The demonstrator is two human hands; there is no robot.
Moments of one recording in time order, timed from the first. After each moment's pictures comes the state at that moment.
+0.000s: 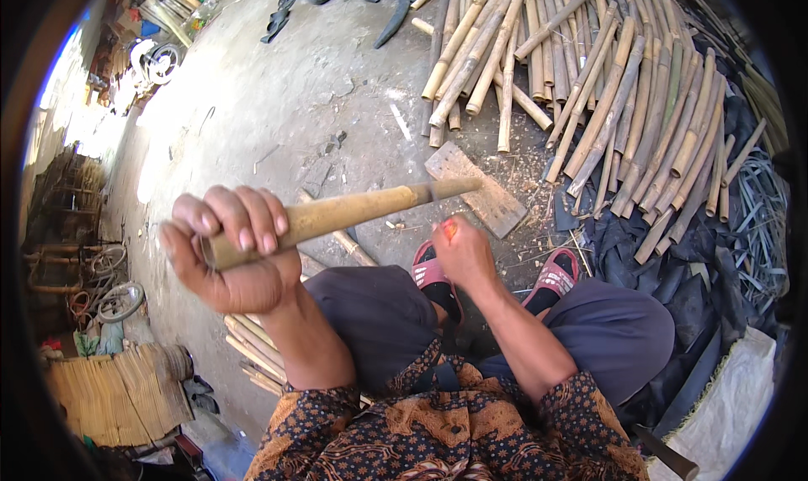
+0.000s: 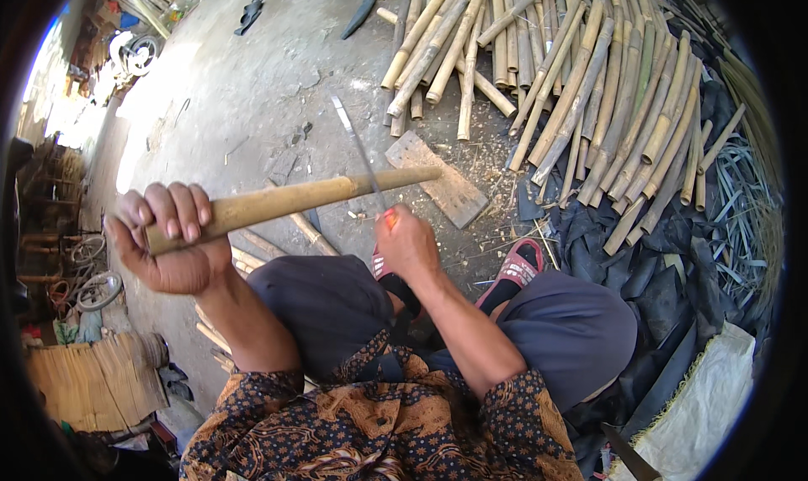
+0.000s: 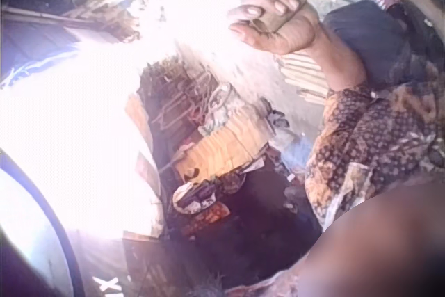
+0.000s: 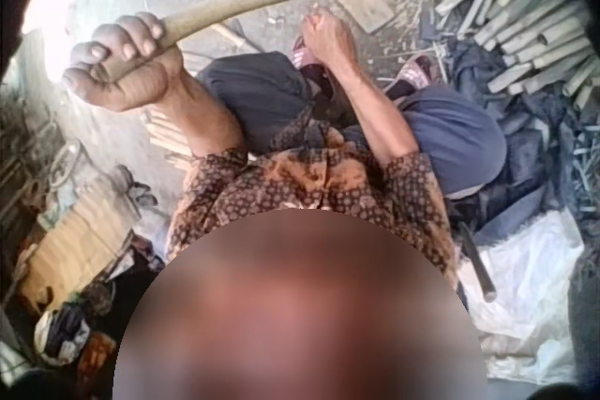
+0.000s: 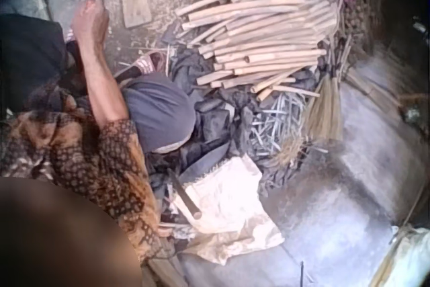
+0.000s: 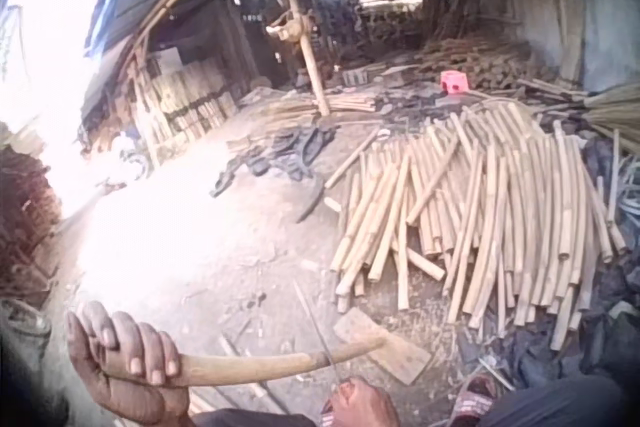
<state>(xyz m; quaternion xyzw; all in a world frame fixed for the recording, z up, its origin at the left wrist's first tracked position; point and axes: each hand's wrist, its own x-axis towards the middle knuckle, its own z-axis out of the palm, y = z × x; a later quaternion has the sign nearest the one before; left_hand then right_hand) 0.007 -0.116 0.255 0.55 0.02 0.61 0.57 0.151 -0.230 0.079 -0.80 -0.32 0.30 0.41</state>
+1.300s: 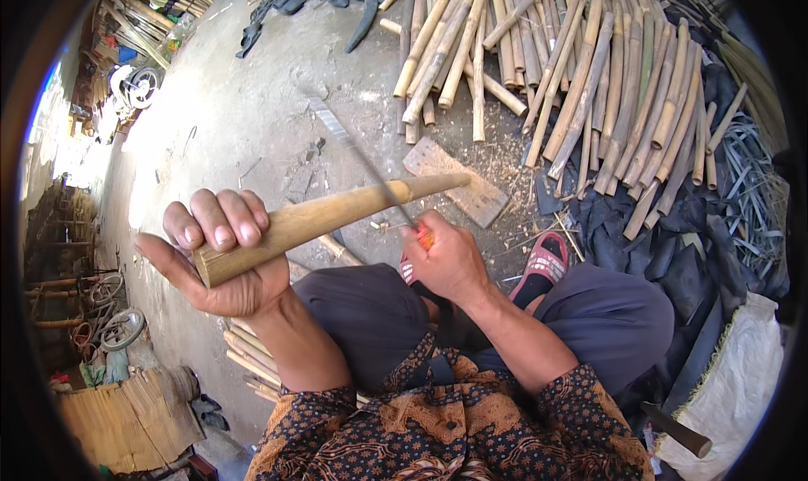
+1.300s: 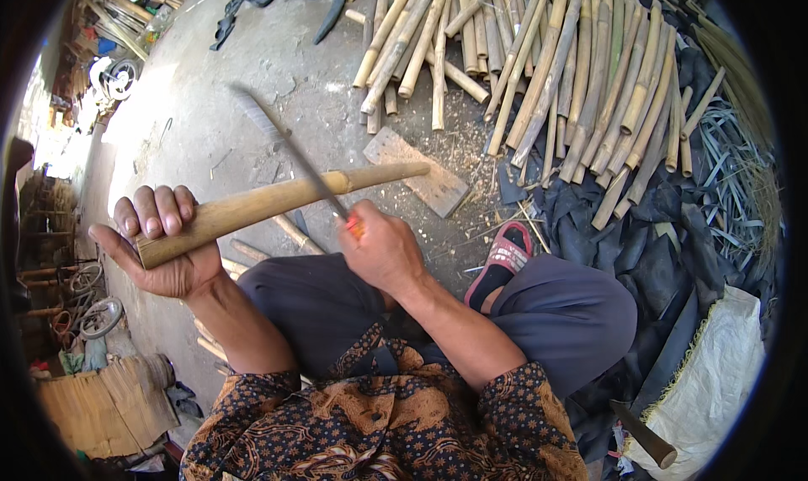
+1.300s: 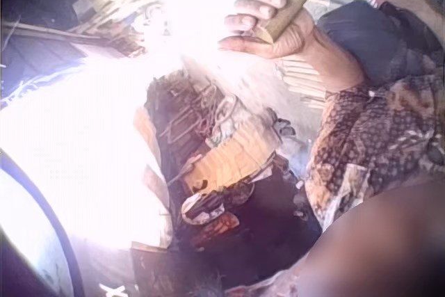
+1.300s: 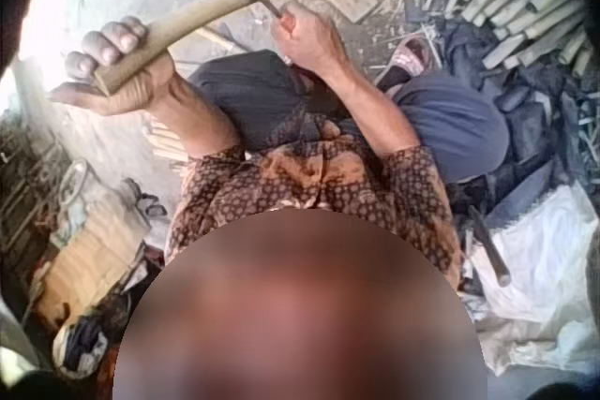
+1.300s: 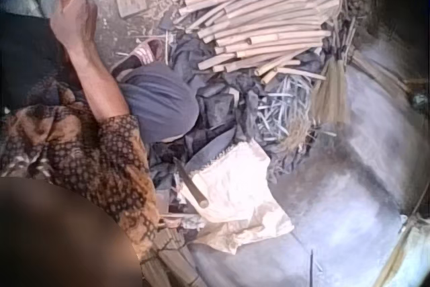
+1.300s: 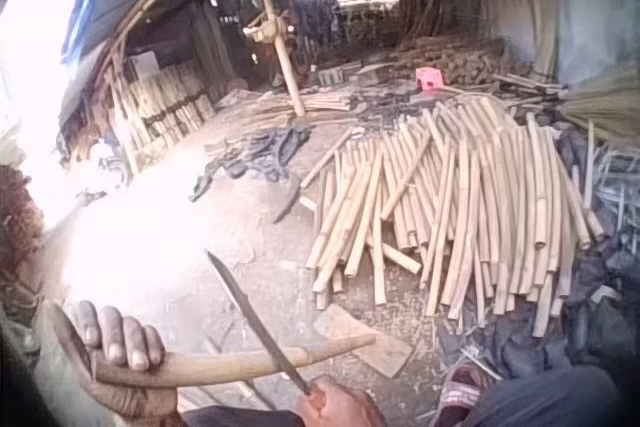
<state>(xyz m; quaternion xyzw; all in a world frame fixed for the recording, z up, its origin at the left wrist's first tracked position) 0.018 -0.116 0.251 0.50 -0.08 0.55 0.67 0.166 -0.255 0.077 -0.72 -0.38 0.28 0.50</state>
